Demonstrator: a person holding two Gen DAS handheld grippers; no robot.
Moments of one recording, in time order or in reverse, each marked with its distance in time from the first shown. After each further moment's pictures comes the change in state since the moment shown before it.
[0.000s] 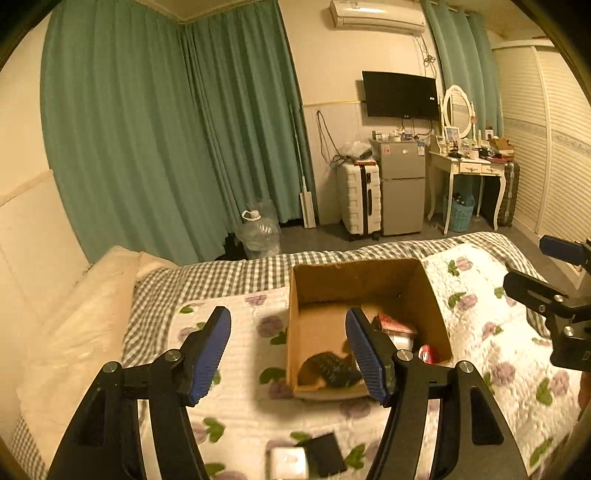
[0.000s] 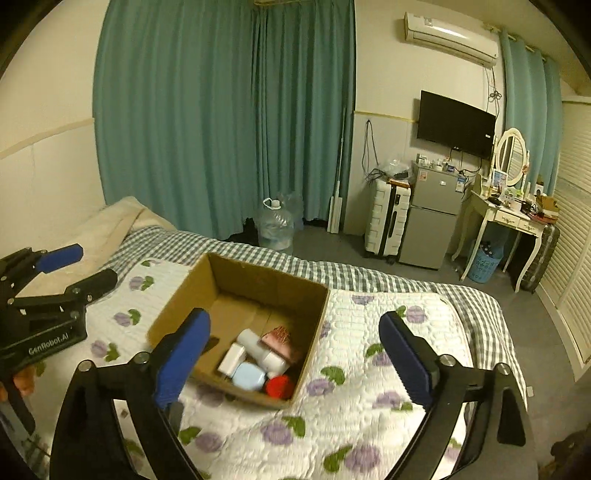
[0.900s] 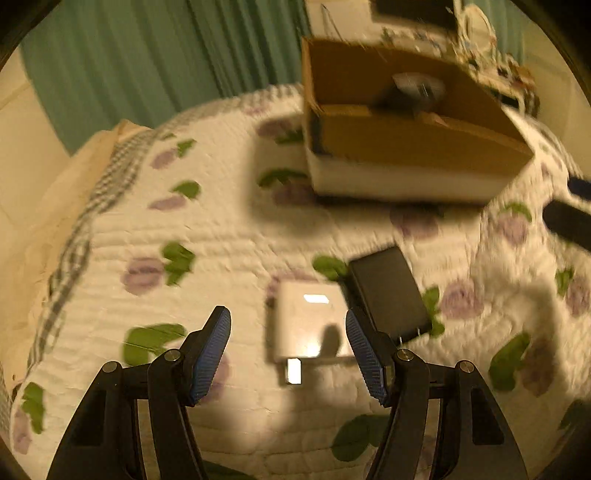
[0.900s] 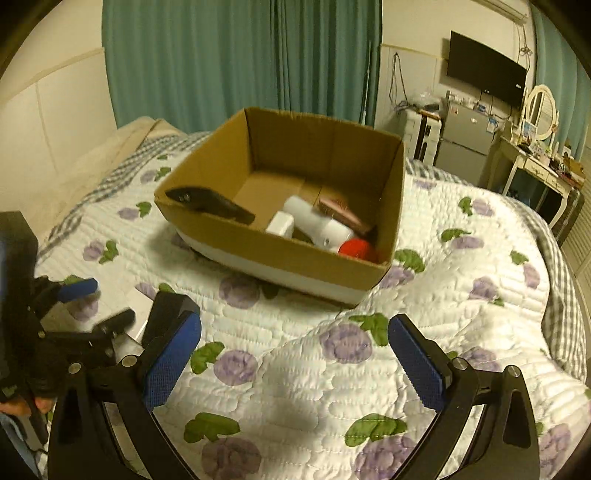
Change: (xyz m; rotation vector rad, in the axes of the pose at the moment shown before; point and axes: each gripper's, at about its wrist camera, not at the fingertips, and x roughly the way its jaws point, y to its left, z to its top) left arm 0.094 -0.004 -0.177 0.035 0.419 0.017; right arm 0.086 0.054 -0.130 -0.015 0.261 0.073
